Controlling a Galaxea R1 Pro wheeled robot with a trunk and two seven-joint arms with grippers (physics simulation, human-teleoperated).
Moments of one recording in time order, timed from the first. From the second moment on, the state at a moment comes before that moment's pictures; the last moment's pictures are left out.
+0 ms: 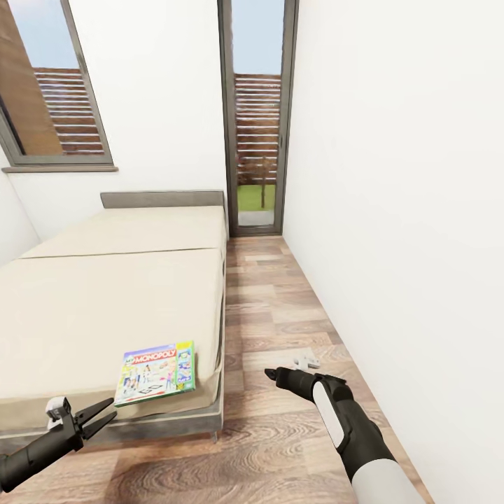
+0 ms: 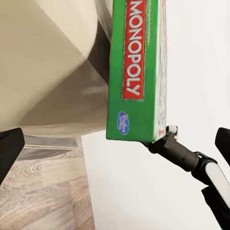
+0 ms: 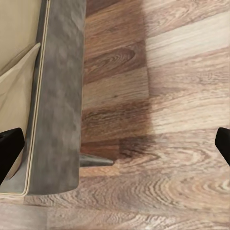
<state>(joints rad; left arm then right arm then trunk) -0.42 0.39 0.57 -0.50 0.16 0.63 -1.48 -0.53 0.15 0.00 -0.92 -0.26 0.61 0.13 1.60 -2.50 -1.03</state>
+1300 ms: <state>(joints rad) -0.42 0.39 0.57 -0.50 0.16 0.63 -1.48 -0.53 0.15 0.00 -0.92 -0.26 0.61 0.13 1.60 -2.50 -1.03</state>
